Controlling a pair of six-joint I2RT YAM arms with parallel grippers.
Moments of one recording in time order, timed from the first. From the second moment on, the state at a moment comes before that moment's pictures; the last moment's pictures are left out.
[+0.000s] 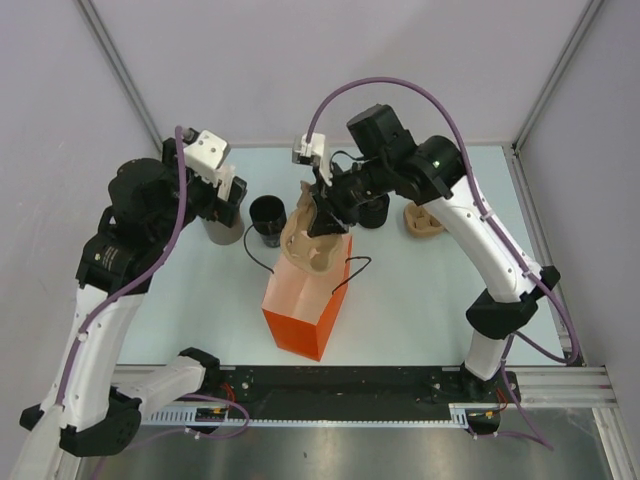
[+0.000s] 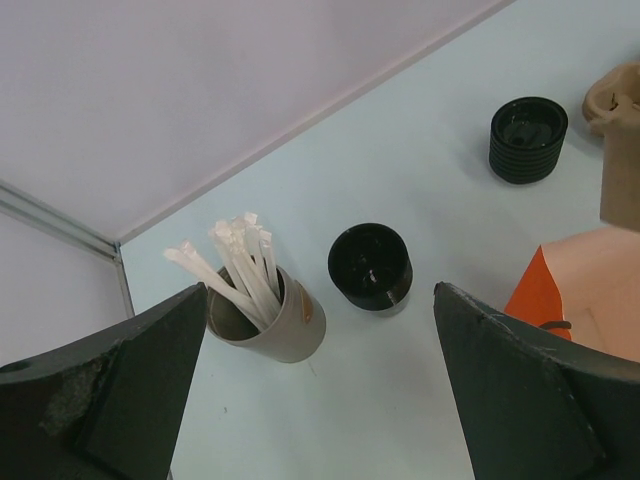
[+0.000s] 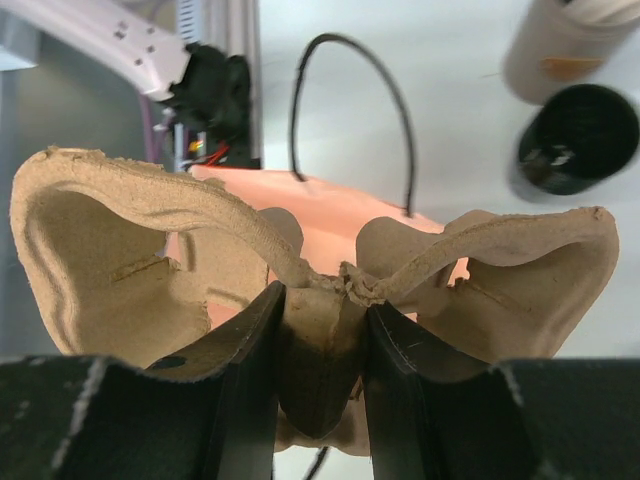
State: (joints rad) left arm -0.38 1.01 1.55 -0.78 0.00 0.30; right arm 0.80 1.79 2.36 -1.26 -0.66 -0.31
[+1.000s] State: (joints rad) left arm -0.38 0.95 1.50 -0.80 0.13 0.32; right arm 0.91 1.89 2.17 -1.32 -0.44 -0.29
